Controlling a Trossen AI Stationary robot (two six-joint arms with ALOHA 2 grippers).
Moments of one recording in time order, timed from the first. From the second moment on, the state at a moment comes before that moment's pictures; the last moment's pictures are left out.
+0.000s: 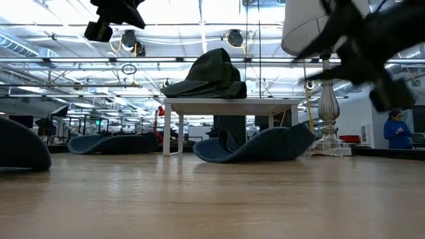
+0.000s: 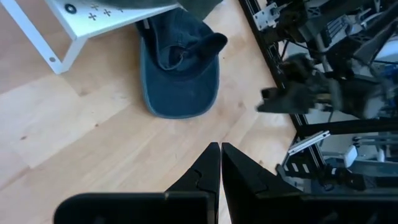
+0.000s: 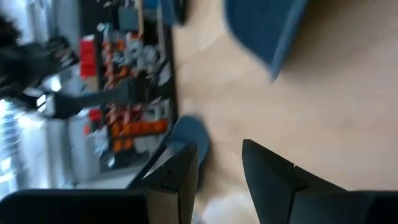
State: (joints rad) left arm 0.21 1.03 1.07 -0.71 0.18 -0.92; right arm 0.58 1.39 0.50 0.37 0.78 1.98
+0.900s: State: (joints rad) left arm 0.21 1.03 1.07 -0.71 0.26 -0.78; right arm 0.19 1.66 0.63 0.34 0.47 1.87
